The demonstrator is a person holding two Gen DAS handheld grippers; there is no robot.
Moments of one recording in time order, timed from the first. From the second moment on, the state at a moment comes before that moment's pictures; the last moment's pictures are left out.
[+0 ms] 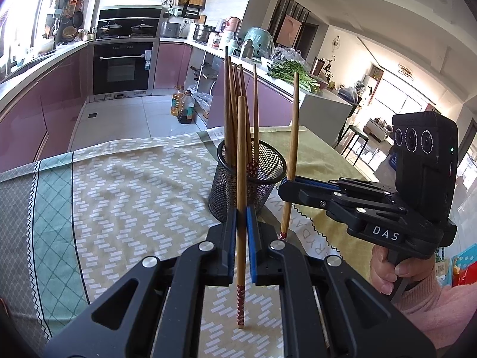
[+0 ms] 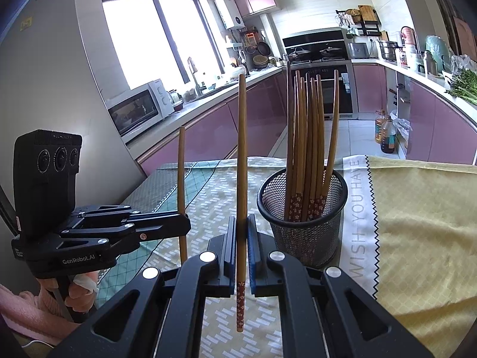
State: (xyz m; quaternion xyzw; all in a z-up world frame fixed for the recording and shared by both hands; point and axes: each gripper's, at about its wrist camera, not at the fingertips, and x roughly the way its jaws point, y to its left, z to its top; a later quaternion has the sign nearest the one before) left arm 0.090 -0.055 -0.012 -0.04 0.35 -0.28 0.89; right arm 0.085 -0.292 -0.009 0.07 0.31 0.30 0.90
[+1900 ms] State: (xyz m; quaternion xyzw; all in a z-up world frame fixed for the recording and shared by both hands) left arm 0.109 -0.065 0.019 -0.02 0.33 -0.30 0.90; right arm 0.096 -0.297 0.011 0.07 0.29 0.29 0.91
